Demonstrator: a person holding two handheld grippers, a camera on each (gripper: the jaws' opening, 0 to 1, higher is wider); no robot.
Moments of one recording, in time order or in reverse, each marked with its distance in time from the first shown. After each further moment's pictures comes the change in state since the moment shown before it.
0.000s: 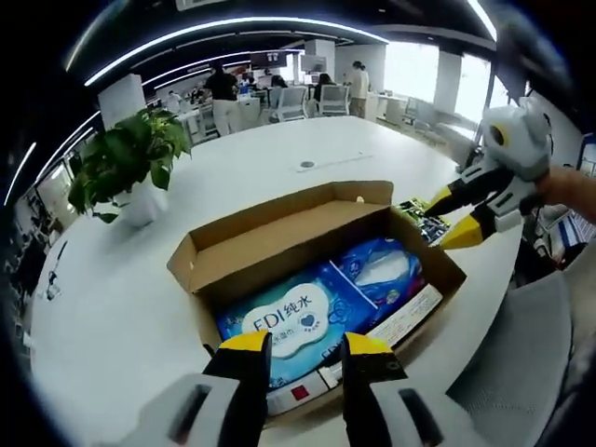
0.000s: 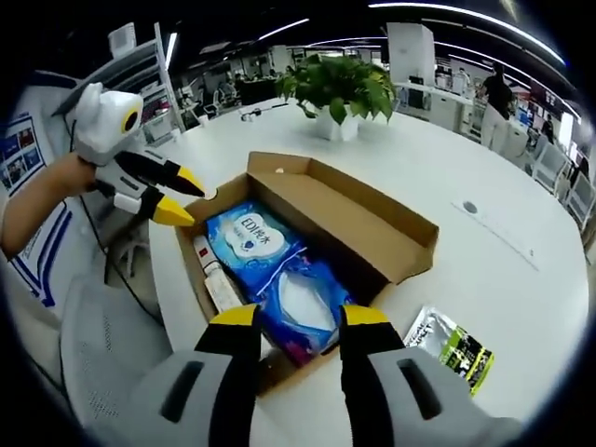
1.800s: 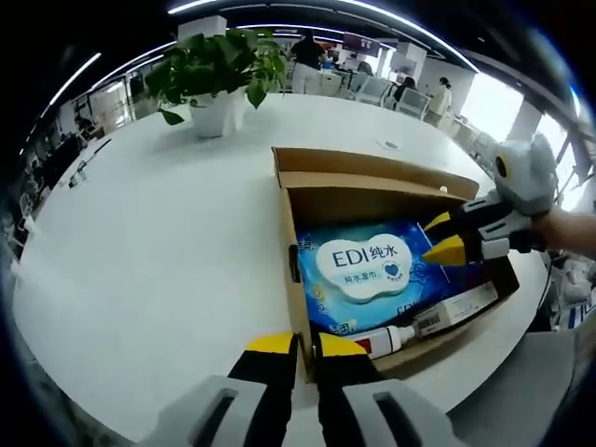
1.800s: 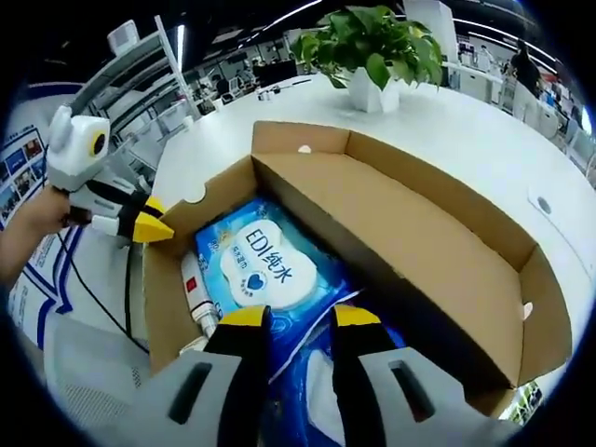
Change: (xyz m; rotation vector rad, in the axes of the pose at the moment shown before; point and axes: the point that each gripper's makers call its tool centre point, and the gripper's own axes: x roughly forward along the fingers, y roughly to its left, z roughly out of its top) left arm 0.011 0.062 -0.075 -0.350 0.078 0.121; right arm 0.127 0.025 0.013 0.055 0.081 0.143
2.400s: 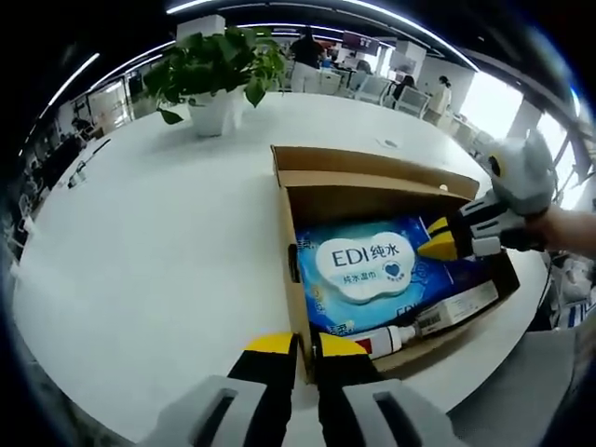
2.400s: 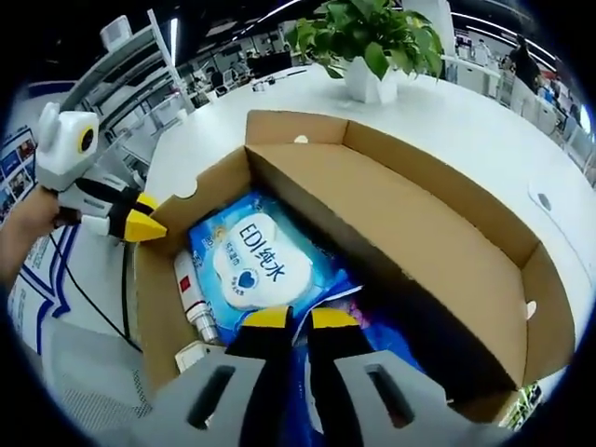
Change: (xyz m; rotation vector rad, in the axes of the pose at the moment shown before) left arm 0.002 0.001 0.000 0.001 0.008 -0.001; right arm -0.002 0.000 -0.001 0.003 0.026 -0.026
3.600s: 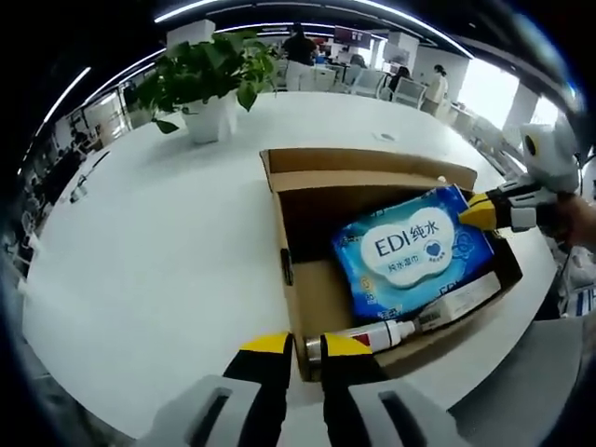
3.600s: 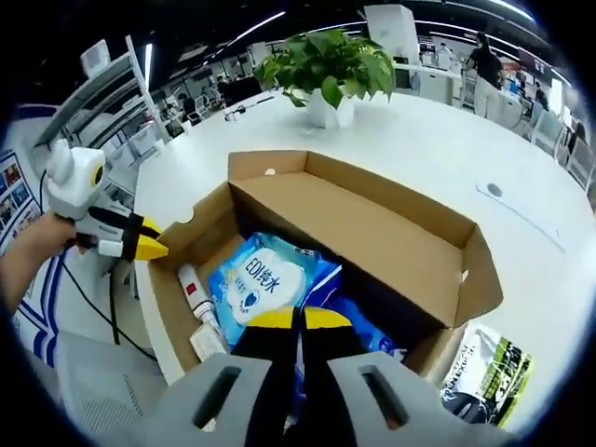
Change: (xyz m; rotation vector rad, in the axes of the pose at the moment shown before) left arm -0.008 -0.005 0.004 0.075 0.014 0.040; right arm -0.064 -0.019 -0.001 0.097 -0.095 -0.128
